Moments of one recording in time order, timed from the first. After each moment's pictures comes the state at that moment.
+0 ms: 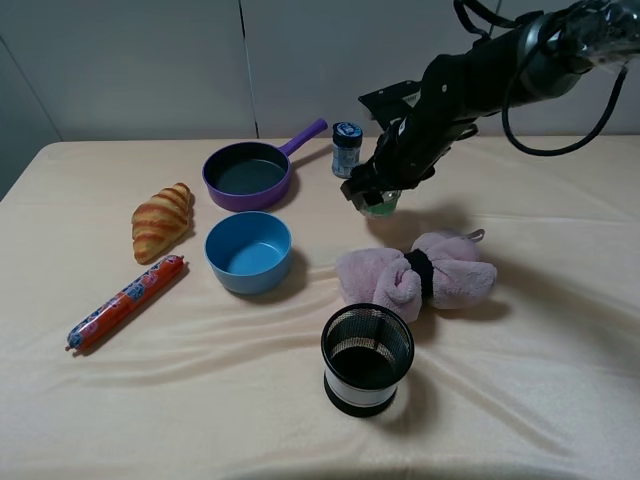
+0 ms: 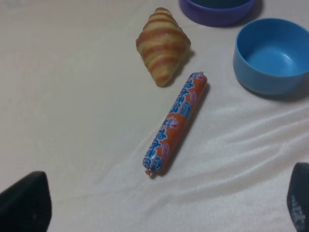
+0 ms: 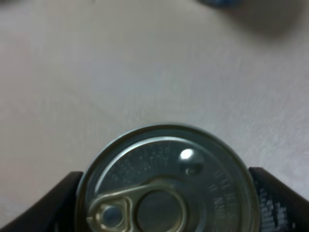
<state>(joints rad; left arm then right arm) -0.02 0.00 -0.50 -0.06 1.06 0.14 0.48 2.08 -1.33 0.08 0.42 -0.16</state>
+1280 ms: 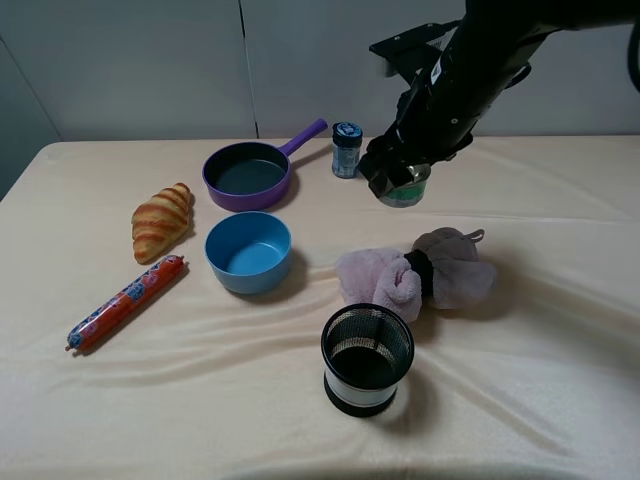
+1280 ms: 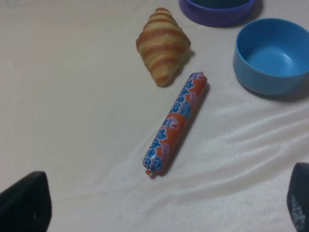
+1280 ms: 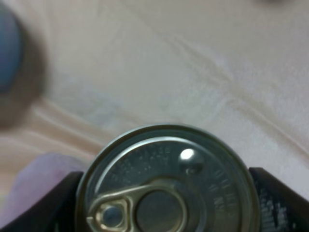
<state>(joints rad) -0.02 0.00 -0.50 -0.06 1.06 0.14 0.56 1.74 -1.23 0.01 0.71 -0.09</state>
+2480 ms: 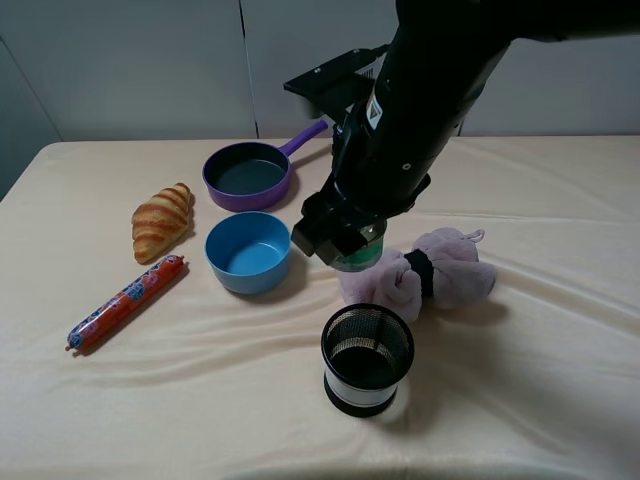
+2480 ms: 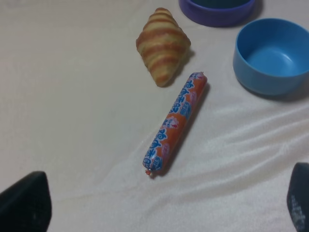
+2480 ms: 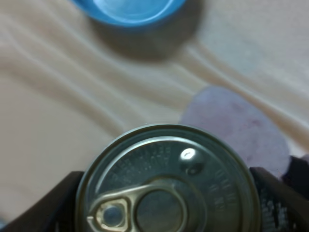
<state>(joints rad) -0.02 0.00 -0.50 -0.06 1.06 0.14 0.89 1.65 -1.19 -0.02 0.88 0.07</state>
